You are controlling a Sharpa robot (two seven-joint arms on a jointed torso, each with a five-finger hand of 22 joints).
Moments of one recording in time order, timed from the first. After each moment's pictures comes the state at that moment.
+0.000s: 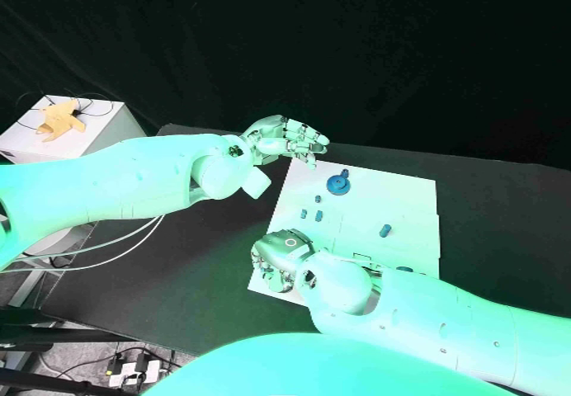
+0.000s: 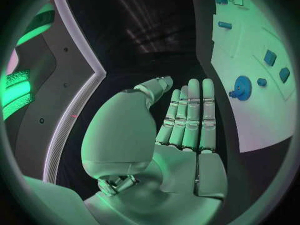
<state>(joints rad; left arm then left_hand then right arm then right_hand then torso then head) 1.19 -0.86 -0.04 1.40 -0.22 -0.02 0.30 1.36 -0.19 0.51 0.01 0.28 0.88 0.20 0.29 0.23 0.96 0.14 0.40 0.07 0.93 0.08 0.83 0.31 0.17 0.81 0.18 0.72 0.57 1.00 -0.26 -0.22 1.51 -1.81 -0.26 -0.37 1.40 -0.15 0.55 -0.01 0.05 1.04 0.14 0.31 0.34 1.03 0.07 0.40 0.24 1.42 0.00 1.37 1.11 0.13 1.32 0.10 0.66 1.31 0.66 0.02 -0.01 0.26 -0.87</state>
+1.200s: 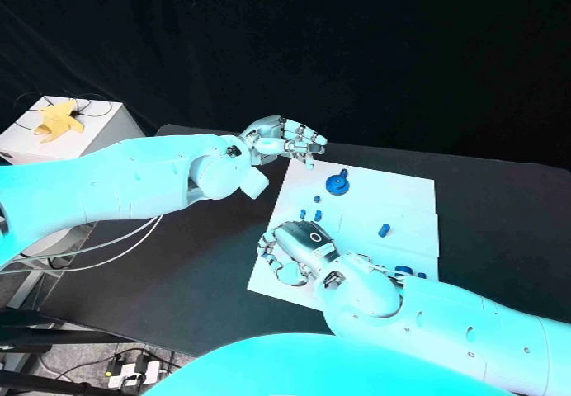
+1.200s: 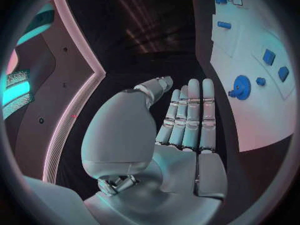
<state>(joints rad) 1.19 -0.86 -0.04 1.40 -0.22 -0.01 0.30 1.36 -0.19 0.51 0.01 0.28 0.88 0.20 0.29 0.23 0.97 0.14 0.40 0.07 0.93 0.08 0.83 0.31 0.17 0.81 0.18 0.72 0.57 0.99 -0.36 -0.22 1.56 -1.71 -0.59 -0.24 1.37 -0.16 0.66 -0.09 0.25 1.08 0.13 0.31 0.34 1.10 0.10 0.35 0.16 1.46 -0.01 1.40 1.18 0.12 1.39 0.08 0.93 1.31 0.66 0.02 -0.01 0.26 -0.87</state>
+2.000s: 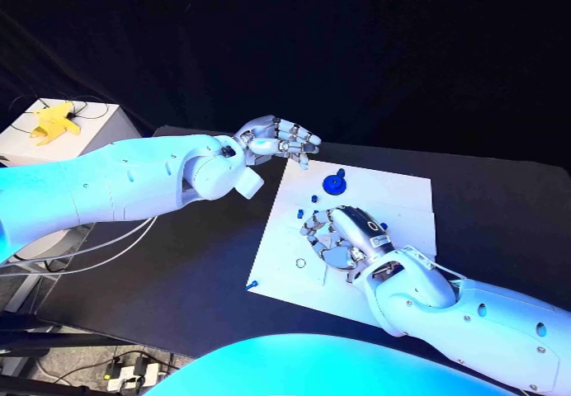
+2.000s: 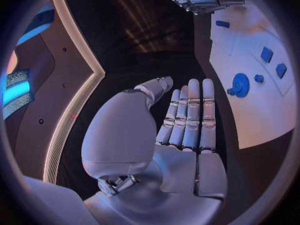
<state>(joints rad) 1.19 -0.87 -0.04 1.40 -0.22 -0.01 0.30 1.37 -0.19 0.51 0.01 0.28 0.88 0.20 0.29 0.23 0.97 0.14 0.40 0.07 0.93 0.08 0.82 0.31 0.17 0.81 0.18 0.72 0.57 1.01 -0.57 -0.19 1.64 -1.54 -0.73 -0.14 1.37 -0.16 0.66 -0.09 0.25 1.08 0.13 0.31 0.34 1.13 0.07 0.35 0.16 1.46 -0.01 1.40 1.19 0.12 1.40 0.08 0.93 1.31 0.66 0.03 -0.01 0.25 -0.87</state>
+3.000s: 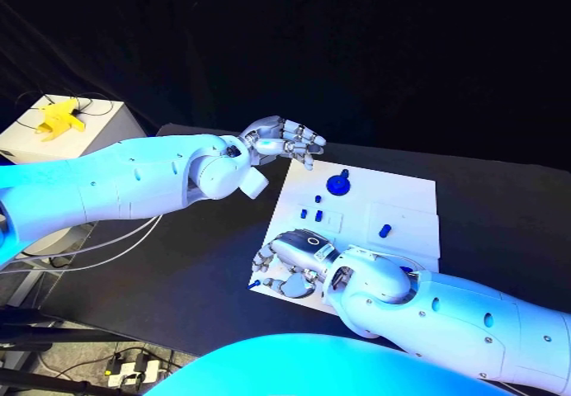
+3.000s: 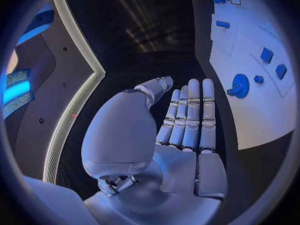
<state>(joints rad) 1.19 -0.86 -0.04 1.40 -0.22 -0.01 0.30 1.37 -0.19 0.51 0.00 0.28 0.88 0.20 0.29 0.23 0.97 0.14 0.40 0.07 0.93 0.08 0.82 0.31 0.17 0.81 0.18 0.72 0.57 1.03 -0.39 -0.21 1.57 -1.58 -0.36 0.00 1.31 -0.21 0.56 -0.07 0.15 0.99 0.16 0.23 0.29 1.08 0.09 0.28 0.11 1.43 0.02 1.36 1.09 0.13 1.29 0.12 0.69 1.31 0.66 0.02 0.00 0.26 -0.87</state>
